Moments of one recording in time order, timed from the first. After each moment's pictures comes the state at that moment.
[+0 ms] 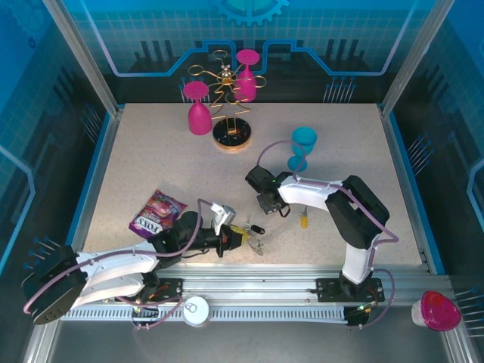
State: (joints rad) left arm -0.88 1.00 0.24 0.42 0.35 -0.46; right arm 0.75 1.84 1.12 -0.64 0.34 0.38
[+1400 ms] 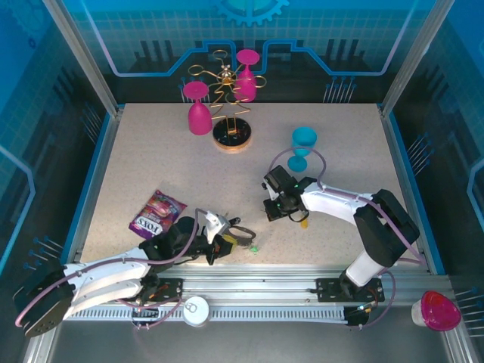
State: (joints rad) left arm -0.86 0.88 0.17 0.22 0.35 -0.32; right arm 0.67 1.61 0.92 -0.53 -0.09 0.33
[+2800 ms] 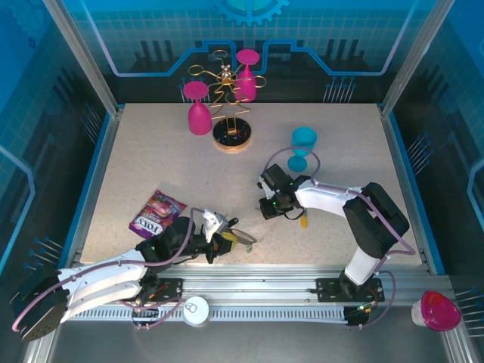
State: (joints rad) left arm -0.86 0.82 0.17 0.23 0.34 -0.33; right arm 0.66 1.70 0.96 -0.48 -0.14 0.32
